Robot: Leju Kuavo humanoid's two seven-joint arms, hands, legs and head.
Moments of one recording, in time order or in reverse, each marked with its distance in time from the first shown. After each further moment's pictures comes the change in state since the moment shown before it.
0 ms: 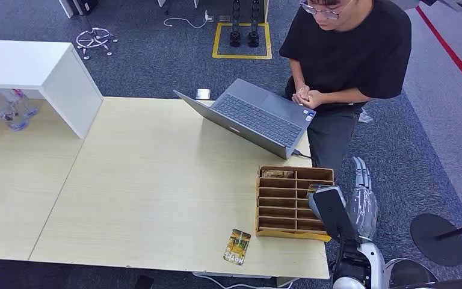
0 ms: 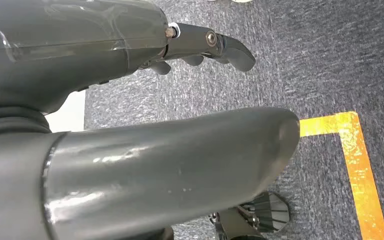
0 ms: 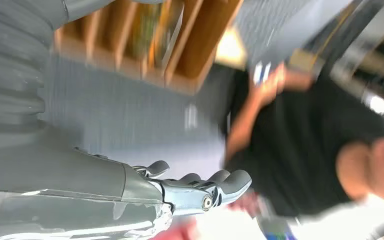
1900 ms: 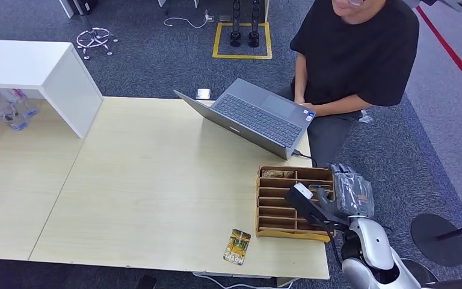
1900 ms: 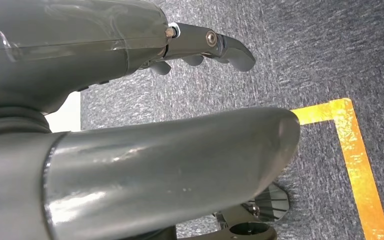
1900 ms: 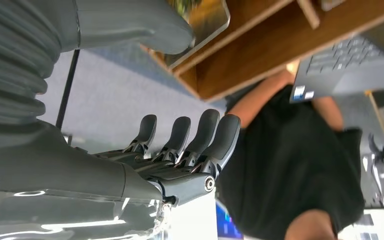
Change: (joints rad) left arm 0.000 0.001 -0.026 0.000 -0.009 -0.037 -0.008; right arm -0.149 -0.124 0.087 0.102 0.093 0.378 0.040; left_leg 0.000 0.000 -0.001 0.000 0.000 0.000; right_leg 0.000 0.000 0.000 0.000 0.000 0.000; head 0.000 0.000
